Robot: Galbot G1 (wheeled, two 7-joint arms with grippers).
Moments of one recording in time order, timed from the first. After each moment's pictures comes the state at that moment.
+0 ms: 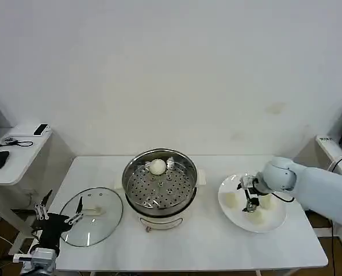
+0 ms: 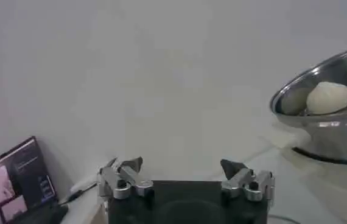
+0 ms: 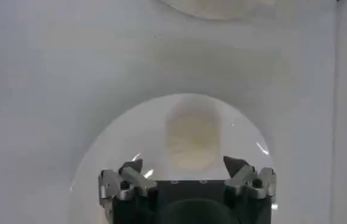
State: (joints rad) left arm 1.68 -1.22 -0.78 -2.16 0.11 0.11 -0.04; right arm 0.11 0.65 -1.09 1.43 0.09 -0.38 -0.83
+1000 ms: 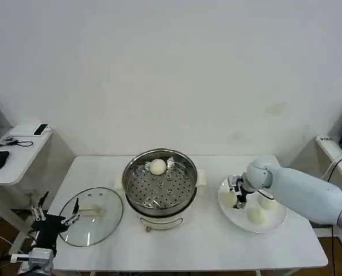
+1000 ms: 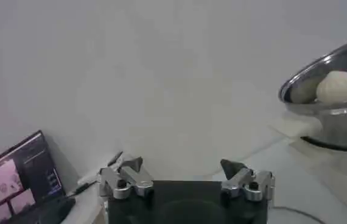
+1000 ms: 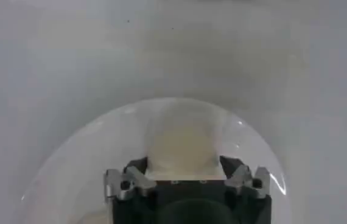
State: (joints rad) left arm 1.67 -1.23 -0.79 -2.13 0.12 0.11 -0.04; right arm 0.04 0.79 -1.02 1.26 0.00 -0.38 -0.88
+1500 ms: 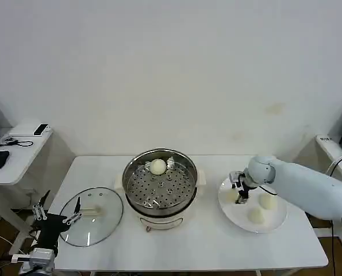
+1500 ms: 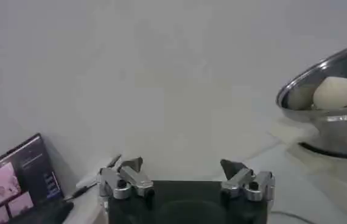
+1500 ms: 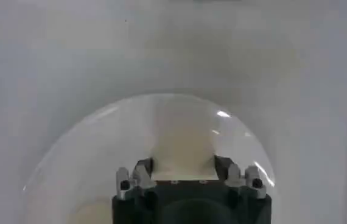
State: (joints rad) left arm 1.68 -1.24 -0.79 -2.16 0.12 0.11 -0.04; right arm 0.17 0.74 -1.05 1.32 0.04 -0.40 -0.90
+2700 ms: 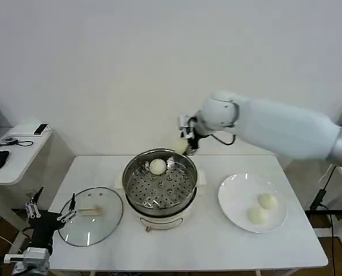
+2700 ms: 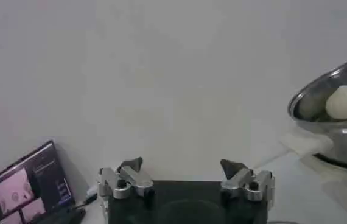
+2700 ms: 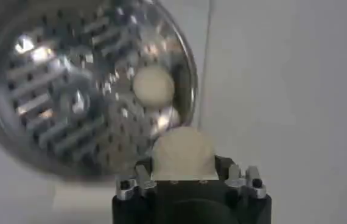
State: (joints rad) left arm 1.68 -1.24 -0.82 -2.19 0.12 0.11 -0.04; right arm 0.60 1.14 -1.25 1.41 0.52 -0.62 -0.72
